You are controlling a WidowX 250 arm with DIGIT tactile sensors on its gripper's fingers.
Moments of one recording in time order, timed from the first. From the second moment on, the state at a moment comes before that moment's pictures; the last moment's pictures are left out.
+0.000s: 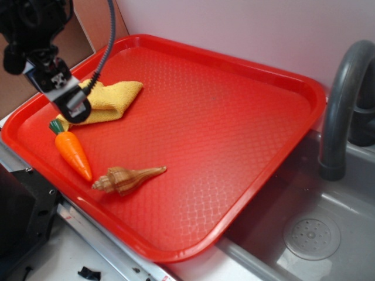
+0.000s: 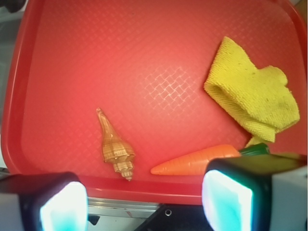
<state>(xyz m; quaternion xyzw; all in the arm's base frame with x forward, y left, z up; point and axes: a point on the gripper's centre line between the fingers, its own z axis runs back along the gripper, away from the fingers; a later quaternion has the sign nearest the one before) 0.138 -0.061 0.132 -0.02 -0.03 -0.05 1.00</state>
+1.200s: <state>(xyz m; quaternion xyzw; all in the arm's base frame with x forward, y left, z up) 0.141 -0.080 0.022 0.08 0.05 -0.14 0.99</state>
